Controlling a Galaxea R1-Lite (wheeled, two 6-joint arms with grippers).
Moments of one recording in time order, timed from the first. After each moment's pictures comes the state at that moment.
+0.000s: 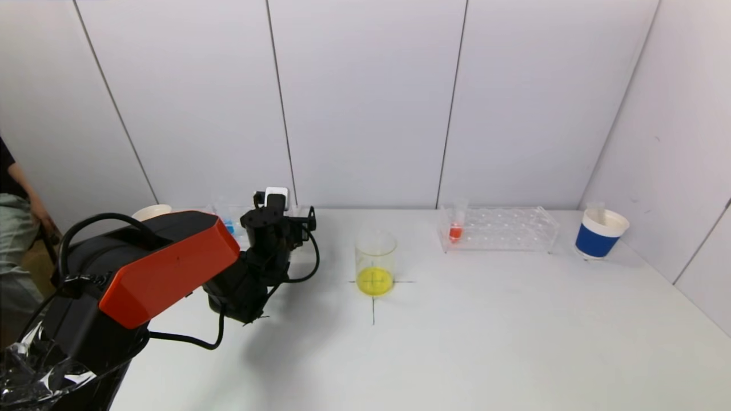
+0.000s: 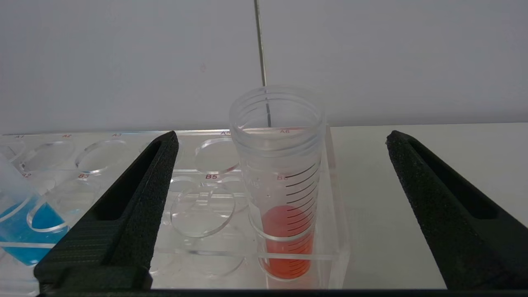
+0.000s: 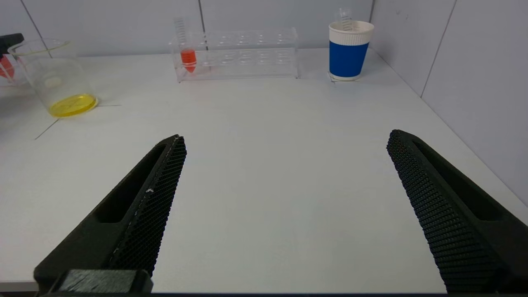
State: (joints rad) left arm -0.35 2.46 -1.14 -1.38 0.39 0.06; right arm 0.00 0.00 0.00 -0.01 -0.02 0.05
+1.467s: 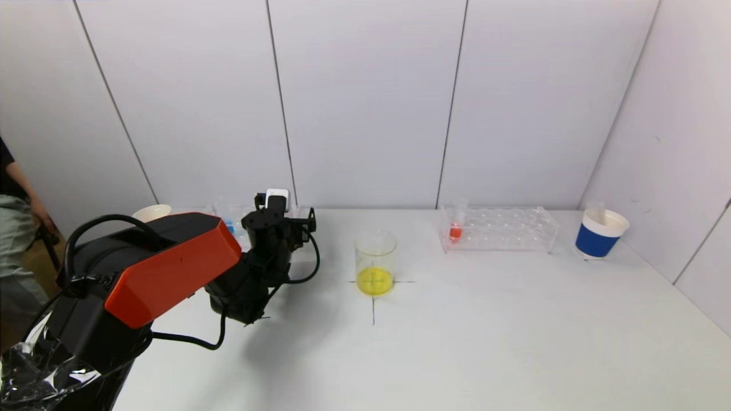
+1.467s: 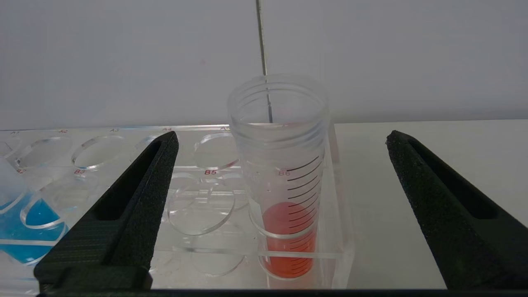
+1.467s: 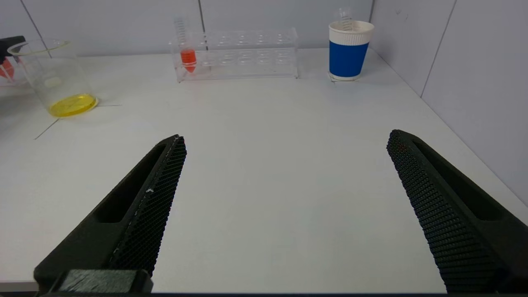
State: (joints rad) left arm -0.35 2.48 -1.15 -1.38 0.39 0.06; right arm 0.00 0.00 0.00 -0.01 -0.02 0.05
